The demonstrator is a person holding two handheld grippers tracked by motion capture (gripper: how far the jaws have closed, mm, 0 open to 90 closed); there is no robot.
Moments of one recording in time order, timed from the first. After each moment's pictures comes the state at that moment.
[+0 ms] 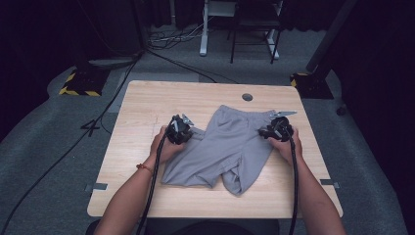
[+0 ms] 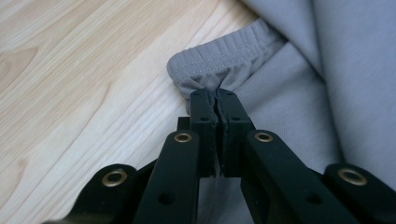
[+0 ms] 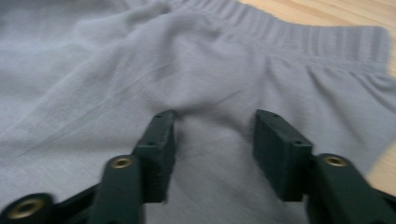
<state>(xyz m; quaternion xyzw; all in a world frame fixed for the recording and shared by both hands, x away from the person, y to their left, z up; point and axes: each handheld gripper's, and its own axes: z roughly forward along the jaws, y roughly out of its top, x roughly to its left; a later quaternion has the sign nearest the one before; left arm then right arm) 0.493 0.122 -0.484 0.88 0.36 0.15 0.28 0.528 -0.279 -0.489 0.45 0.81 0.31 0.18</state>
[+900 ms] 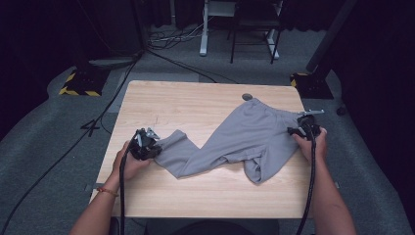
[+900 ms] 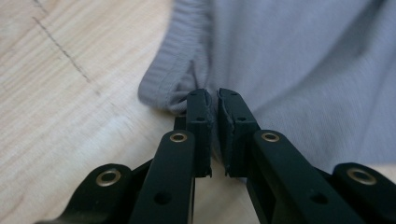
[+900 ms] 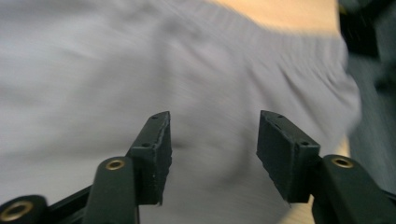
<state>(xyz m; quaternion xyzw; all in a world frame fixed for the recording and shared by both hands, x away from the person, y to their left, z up) 0.423 0.217 -0.478 0.88 0.38 0.12 0.25 0.526 -0.360 -0.476 0.56 0.75 0.24 0.26</state>
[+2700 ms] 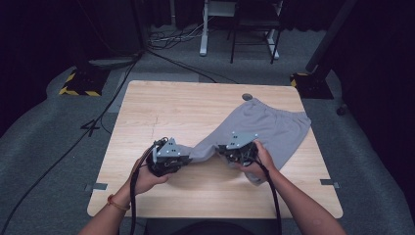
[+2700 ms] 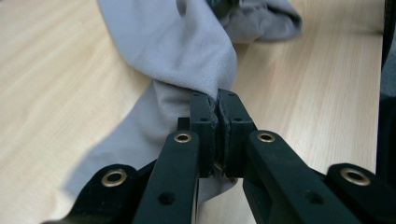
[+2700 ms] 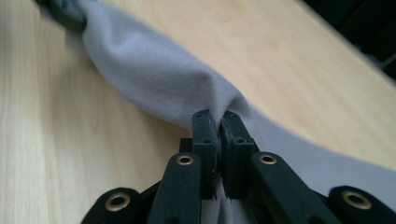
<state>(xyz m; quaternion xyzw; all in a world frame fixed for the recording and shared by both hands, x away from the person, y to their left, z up) 0.359 0.148 -0.410 0.88 0.21 0.11 0.41 0.402 -0.130 -0.421 0.13 0.89 0.41 0.18</state>
